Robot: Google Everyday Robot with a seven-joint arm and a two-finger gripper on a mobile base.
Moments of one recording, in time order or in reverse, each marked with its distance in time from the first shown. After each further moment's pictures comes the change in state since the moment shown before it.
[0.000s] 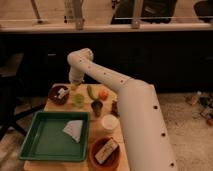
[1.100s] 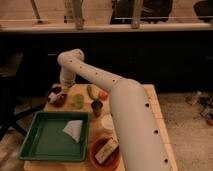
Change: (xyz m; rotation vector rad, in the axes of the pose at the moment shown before) arm -0.043 0.038 0.006 -0.068 -0.043 -0.141
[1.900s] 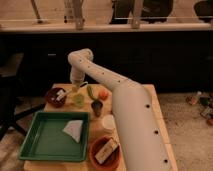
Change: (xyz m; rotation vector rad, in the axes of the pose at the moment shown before) arm 0.068 -0.022 0.002 -0.002 0.066 0.137
